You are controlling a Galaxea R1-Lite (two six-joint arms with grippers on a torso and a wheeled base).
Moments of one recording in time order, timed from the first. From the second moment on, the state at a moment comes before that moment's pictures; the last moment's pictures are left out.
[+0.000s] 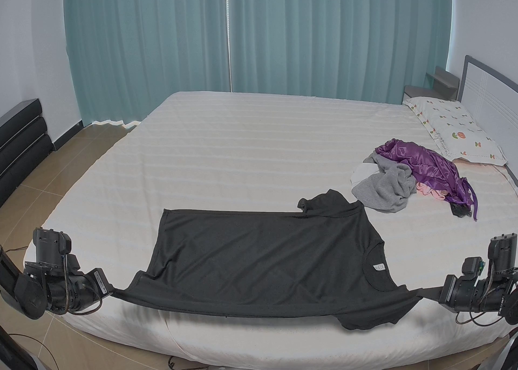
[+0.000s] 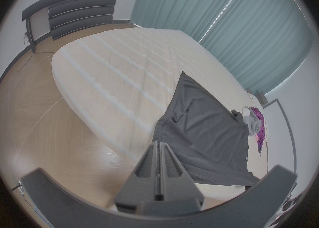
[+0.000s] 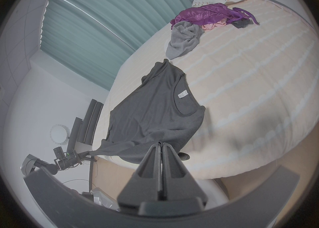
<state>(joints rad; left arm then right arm) 0.06 1.70 -0.22 -0.62 -0.10 -0.54 -0.01 1.58 -0.02 -0.81 0.43 0.53</state>
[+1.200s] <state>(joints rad) 0.06 1.61 -0.02 -0.61 -0.06 -0.36 -0.05 1.32 -0.02 -0.37 0.41 0.39</state>
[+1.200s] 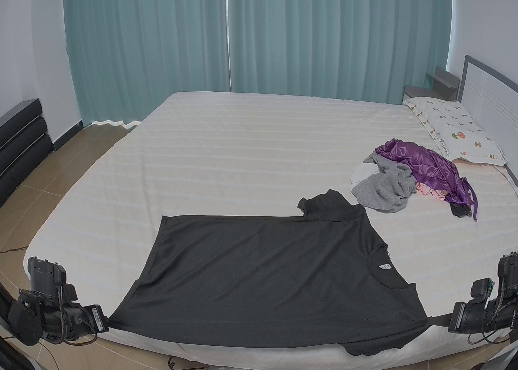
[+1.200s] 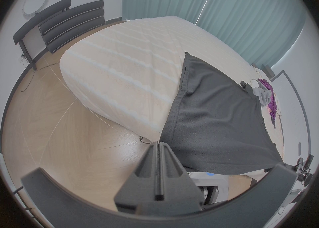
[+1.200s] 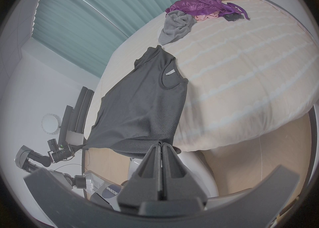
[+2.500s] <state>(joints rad) 0.06 1.46 -0.26 -0.23 -0.05 -0.30 -0.05 1.26 -0.23 -0.07 0.38 0.34</state>
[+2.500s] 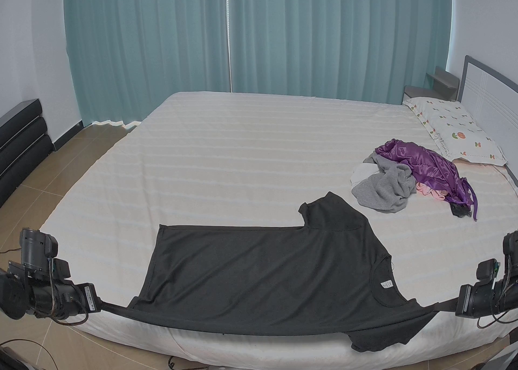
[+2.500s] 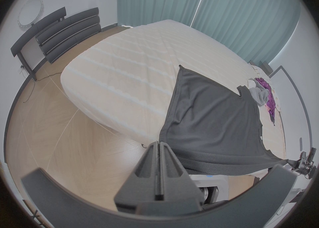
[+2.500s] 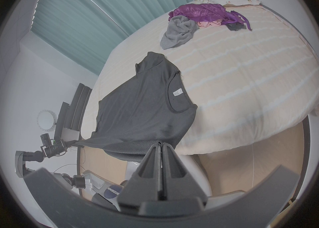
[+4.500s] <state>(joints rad) -0.02 1.99 -0.63 -0.24 0.00 -0.34 -0.02 1.86 -0.57 -0.14 0.35 0.25</state>
